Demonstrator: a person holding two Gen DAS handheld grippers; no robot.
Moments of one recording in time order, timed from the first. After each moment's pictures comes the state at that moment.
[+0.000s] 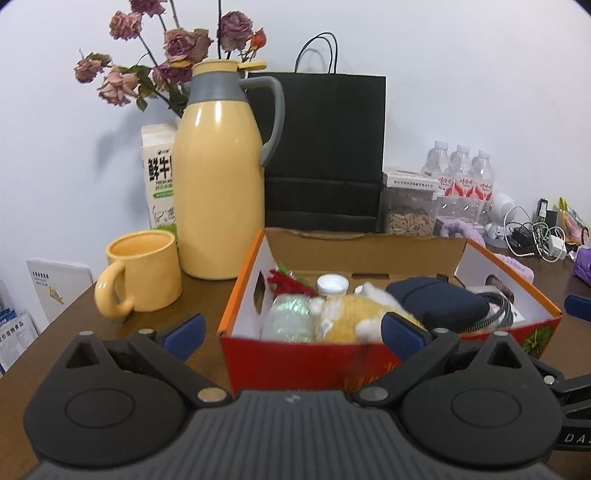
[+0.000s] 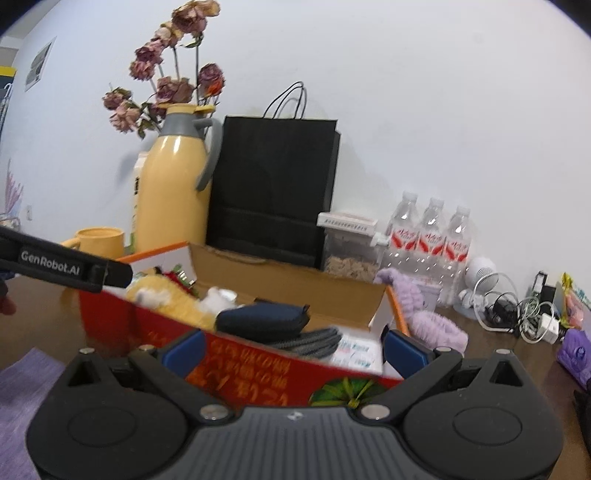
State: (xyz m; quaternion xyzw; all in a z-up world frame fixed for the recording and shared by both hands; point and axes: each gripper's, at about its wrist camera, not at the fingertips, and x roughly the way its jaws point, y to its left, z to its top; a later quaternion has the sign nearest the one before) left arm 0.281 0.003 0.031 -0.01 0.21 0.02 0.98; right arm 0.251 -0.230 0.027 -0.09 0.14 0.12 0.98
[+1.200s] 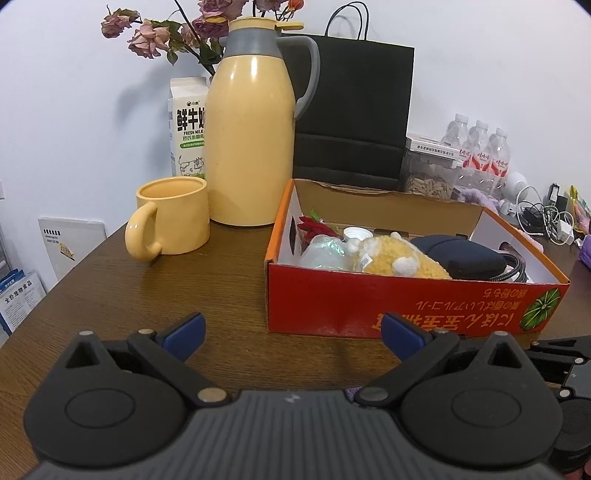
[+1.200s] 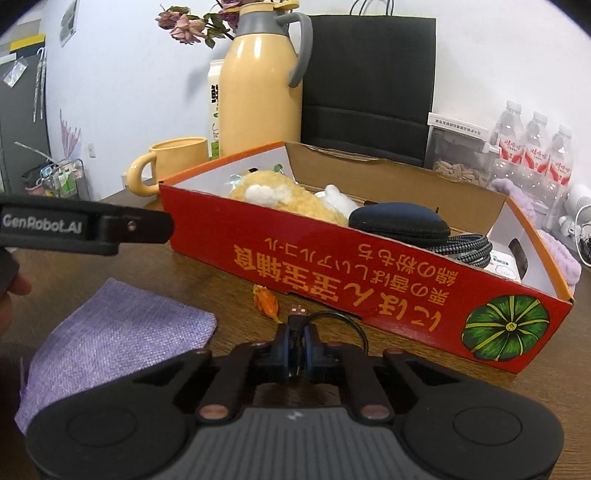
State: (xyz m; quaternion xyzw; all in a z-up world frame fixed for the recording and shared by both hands) left arm 0.263 0.030 0.016 -0.03 0.26 0.03 0.96; right arm 0.269 -0.177 -0.003 -0.09 0.30 0.22 0.92
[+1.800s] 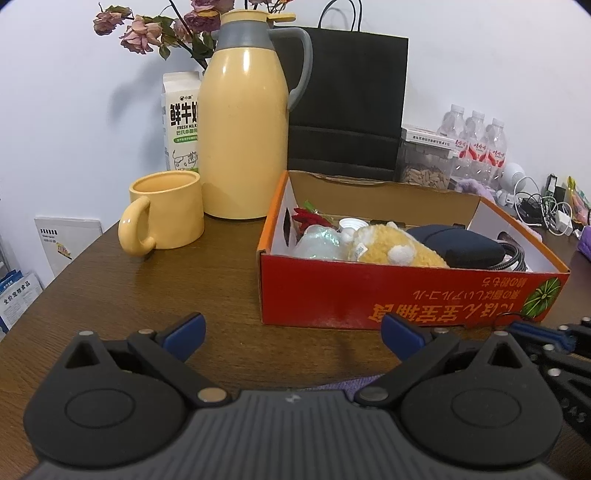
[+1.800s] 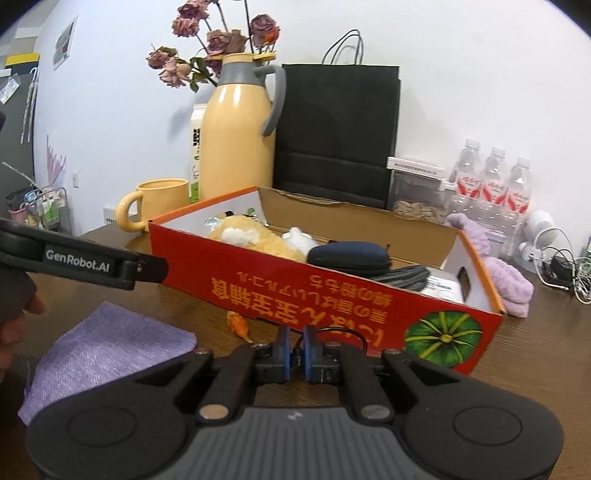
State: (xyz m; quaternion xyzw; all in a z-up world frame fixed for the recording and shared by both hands) left arm 0.265 0.025 0.011 -0.03 0.27 0.03 0.96; right arm 0.240 -0.206 0.016 -0.08 0.23 0.19 0.95
